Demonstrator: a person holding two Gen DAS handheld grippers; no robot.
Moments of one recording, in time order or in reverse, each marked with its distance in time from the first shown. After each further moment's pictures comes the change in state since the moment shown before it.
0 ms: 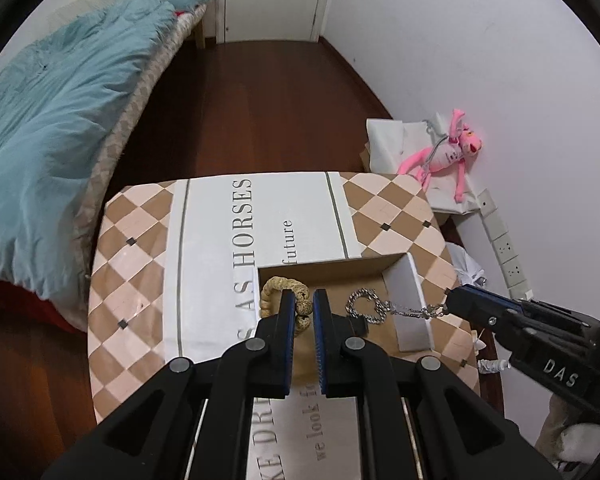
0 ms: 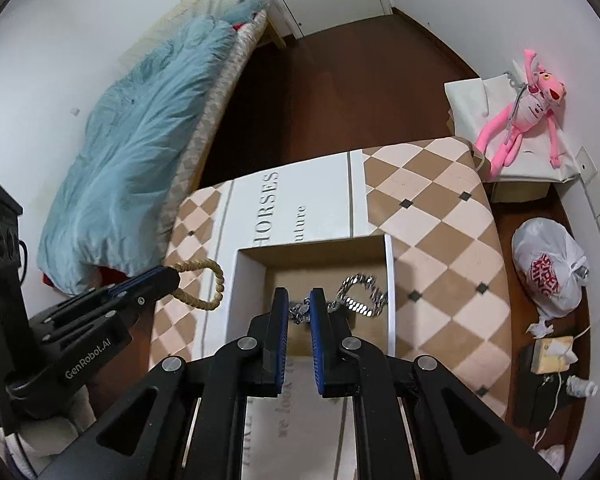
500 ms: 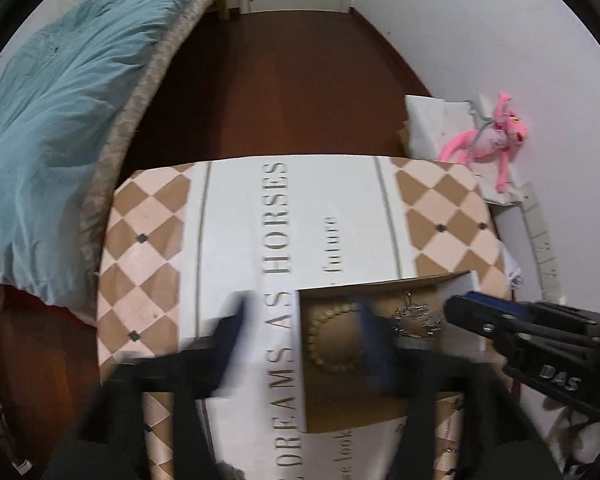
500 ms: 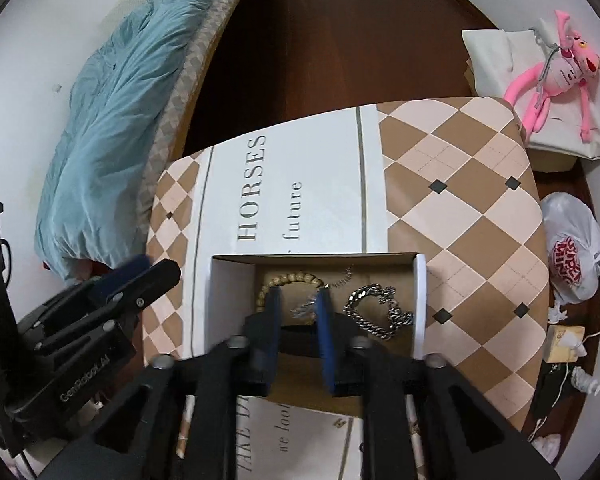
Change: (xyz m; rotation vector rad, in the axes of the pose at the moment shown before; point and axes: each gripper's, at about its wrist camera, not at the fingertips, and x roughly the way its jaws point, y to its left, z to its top) left arm 0.047 0.021 0.021 -0.043 0.096 0.125; right arm 0.077 -0.014 0.037 0.026 0.188 0.027
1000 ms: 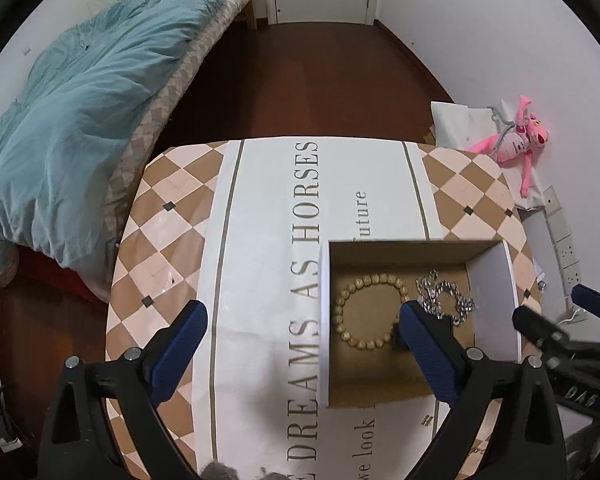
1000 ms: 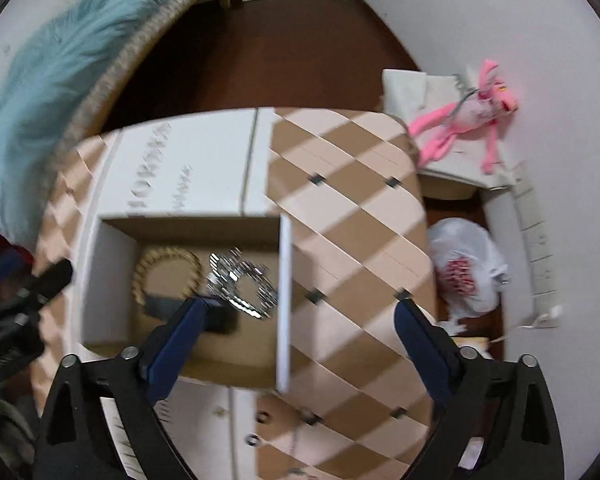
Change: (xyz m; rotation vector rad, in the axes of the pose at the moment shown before) left arm 0.001 0.002 -0.051 -0.028 -0.072 0.090; right arm -0.011 -0.012 -0.057 -0.105 -0.101 -0.461
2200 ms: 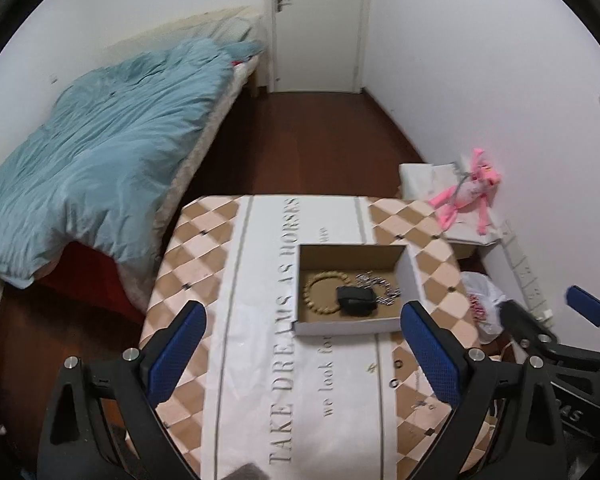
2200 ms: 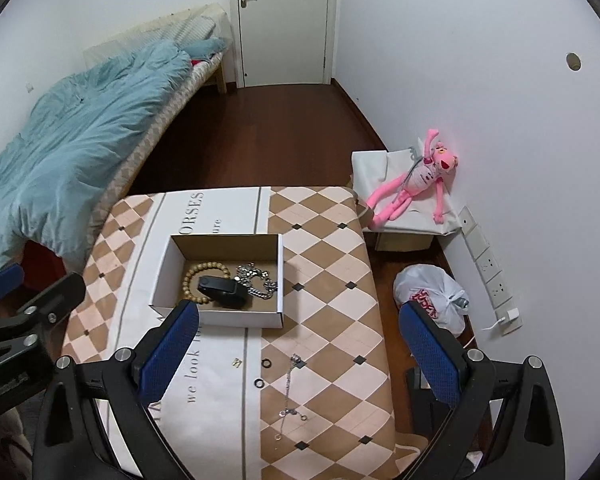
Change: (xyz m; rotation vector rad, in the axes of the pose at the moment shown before) left arm -0.156 -0.014 -0.073 -0.034 -0.240 -0.004; right arm -0.177 -0.010 -0.098 0.065 -0.338 0.008
